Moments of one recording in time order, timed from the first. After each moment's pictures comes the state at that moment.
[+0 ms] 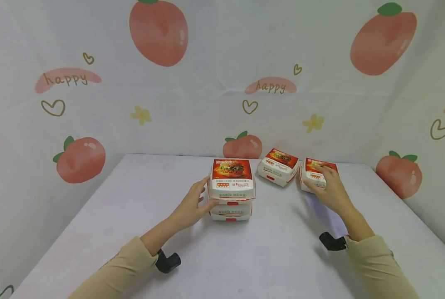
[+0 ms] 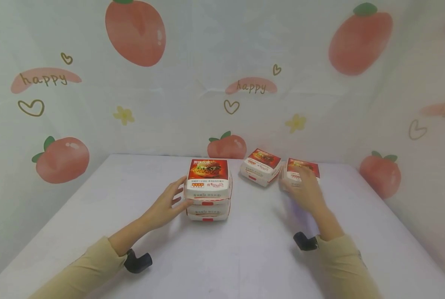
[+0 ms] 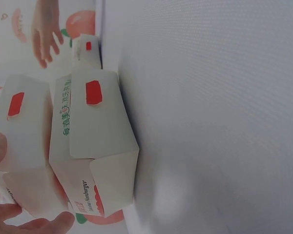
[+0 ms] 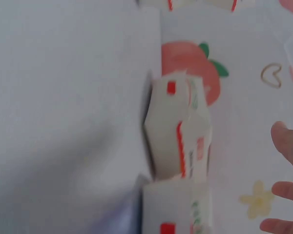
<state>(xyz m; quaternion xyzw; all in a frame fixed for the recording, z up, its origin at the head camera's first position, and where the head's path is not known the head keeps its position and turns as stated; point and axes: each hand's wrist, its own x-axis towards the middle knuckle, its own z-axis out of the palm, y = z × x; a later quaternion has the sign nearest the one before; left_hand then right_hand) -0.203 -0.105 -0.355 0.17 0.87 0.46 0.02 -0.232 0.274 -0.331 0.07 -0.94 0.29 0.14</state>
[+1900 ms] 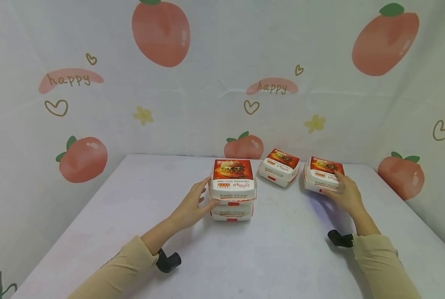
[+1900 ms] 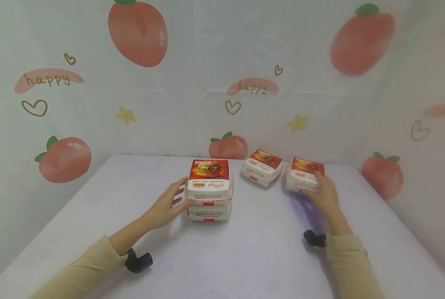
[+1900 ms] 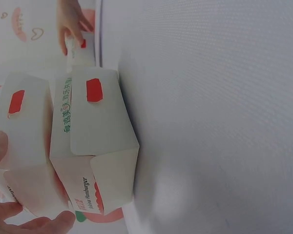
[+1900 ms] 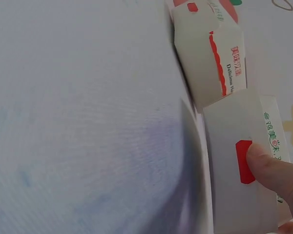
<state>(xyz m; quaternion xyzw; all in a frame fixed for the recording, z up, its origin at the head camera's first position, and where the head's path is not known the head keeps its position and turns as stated) -0.202 -0.105 -0.354 0.15 0.88 0.46 0.03 -0.258 0.335 -0.374 -0.01 -0.95 0.30 0.11</state>
